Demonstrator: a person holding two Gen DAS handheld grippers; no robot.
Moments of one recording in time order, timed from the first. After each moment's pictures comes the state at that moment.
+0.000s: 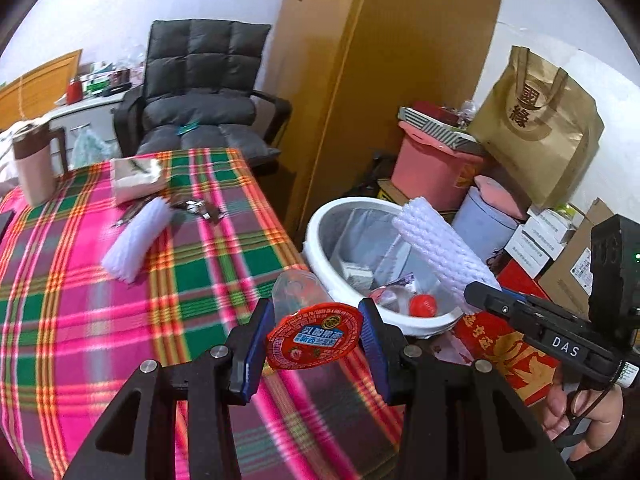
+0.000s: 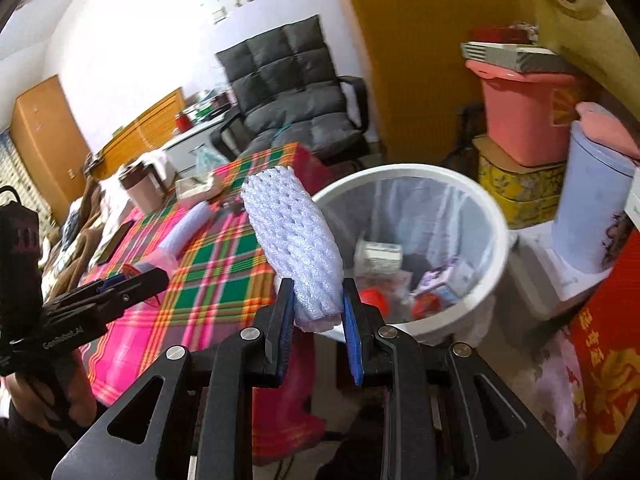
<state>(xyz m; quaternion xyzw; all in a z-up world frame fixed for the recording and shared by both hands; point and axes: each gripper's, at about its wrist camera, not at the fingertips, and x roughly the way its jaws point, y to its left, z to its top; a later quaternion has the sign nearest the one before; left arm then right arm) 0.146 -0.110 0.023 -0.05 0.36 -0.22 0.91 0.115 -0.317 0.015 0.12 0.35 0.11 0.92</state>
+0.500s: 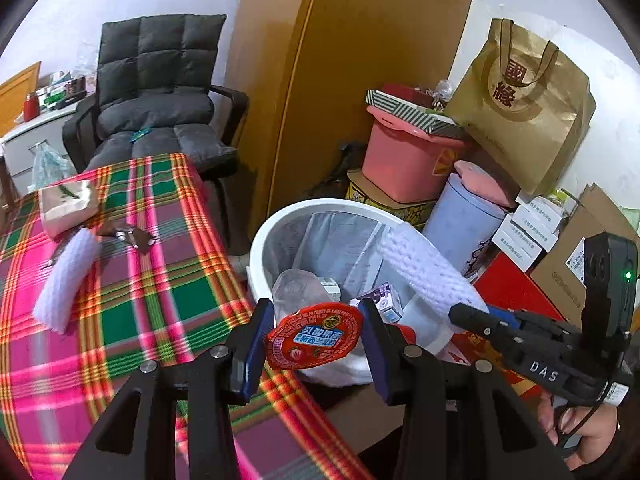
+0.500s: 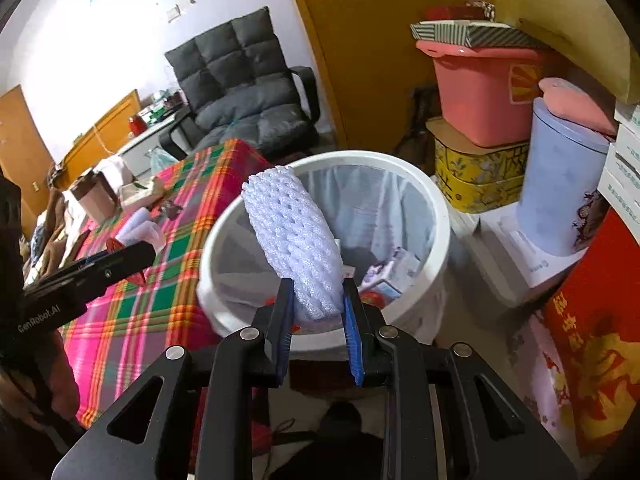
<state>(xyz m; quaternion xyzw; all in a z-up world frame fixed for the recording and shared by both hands) 0.195 -0.170 0.012 -0.03 0.37 -0.27 0.89 0.133 -0.348 -0.005 0.12 0.38 0.04 0.92</state>
